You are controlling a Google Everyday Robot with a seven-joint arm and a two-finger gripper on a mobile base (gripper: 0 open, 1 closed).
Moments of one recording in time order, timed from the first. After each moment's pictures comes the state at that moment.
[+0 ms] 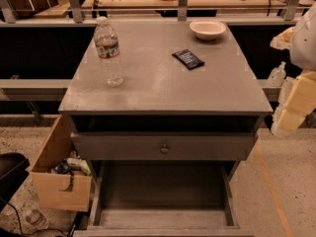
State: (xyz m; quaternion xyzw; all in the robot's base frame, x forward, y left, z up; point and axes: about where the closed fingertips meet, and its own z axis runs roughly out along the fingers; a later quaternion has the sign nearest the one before) arm 0.438 -0.214 0.985 -0.60 0.78 -0.05 0.17
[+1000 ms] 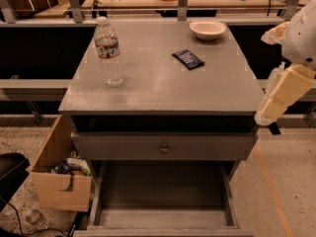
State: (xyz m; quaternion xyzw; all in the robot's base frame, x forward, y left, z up) arm 0.462 -0.201 0.985 -0.59 0.77 0.00 0.24
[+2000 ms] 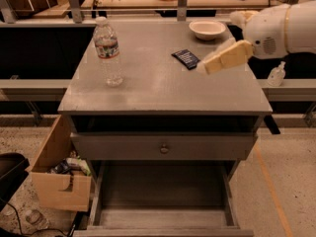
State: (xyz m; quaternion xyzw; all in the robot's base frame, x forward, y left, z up) arm 0.582 -0.127 1.004 -0.46 0.70 0.19 0.51
